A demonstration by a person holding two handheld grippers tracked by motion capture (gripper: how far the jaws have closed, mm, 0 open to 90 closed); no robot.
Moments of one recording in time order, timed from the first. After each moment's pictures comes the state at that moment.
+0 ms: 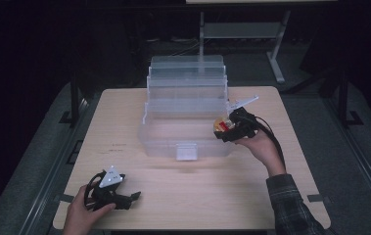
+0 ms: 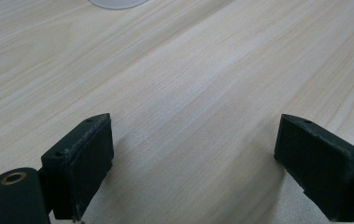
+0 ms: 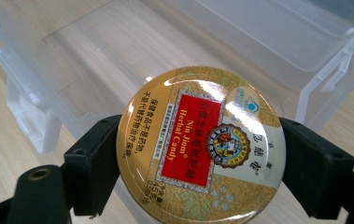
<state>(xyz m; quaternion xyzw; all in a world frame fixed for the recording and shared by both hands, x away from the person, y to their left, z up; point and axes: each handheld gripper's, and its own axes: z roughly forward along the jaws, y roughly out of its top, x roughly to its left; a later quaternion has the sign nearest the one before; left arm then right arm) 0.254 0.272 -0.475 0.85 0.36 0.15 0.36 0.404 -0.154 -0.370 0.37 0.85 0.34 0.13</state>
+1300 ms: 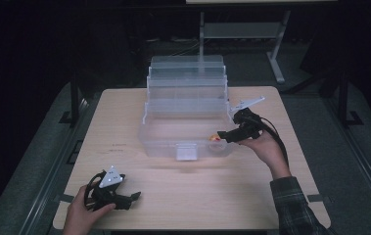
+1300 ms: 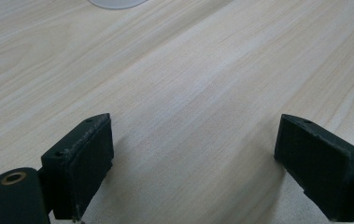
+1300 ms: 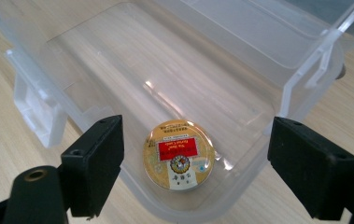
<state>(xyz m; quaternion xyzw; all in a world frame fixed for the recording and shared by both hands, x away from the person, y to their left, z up) 0.254 0.272 -0.475 0.85 0.36 0.15 0.36 0.393 -0.165 -0.363 0.37 0.85 0.35 0.14</state>
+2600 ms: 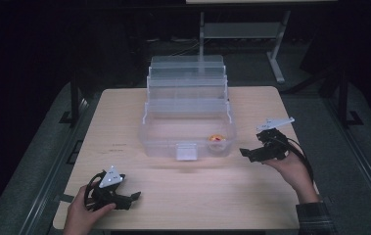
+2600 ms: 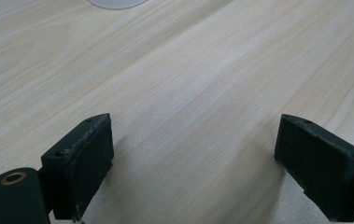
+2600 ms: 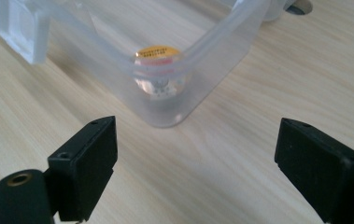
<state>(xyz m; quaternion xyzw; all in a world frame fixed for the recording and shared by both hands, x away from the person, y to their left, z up) 0.254 0.272 -0.475 0.85 0.36 0.15 0.36 0.341 -0.226 -0.388 0.41 0.83 0.34 0.15</state>
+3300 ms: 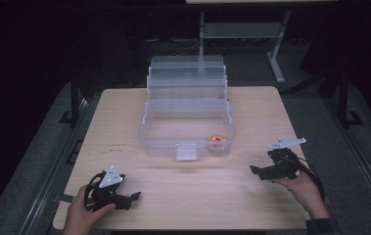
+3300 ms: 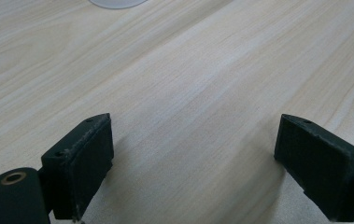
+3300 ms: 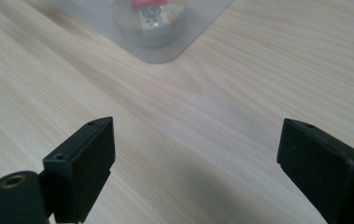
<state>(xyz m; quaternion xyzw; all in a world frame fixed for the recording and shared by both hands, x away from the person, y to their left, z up) 0.254 0.272 -0.474 0.85 0.36 0.15 0.36 0.304 -0.253 -0.424 0.44 0.83 0.33 0.14</state>
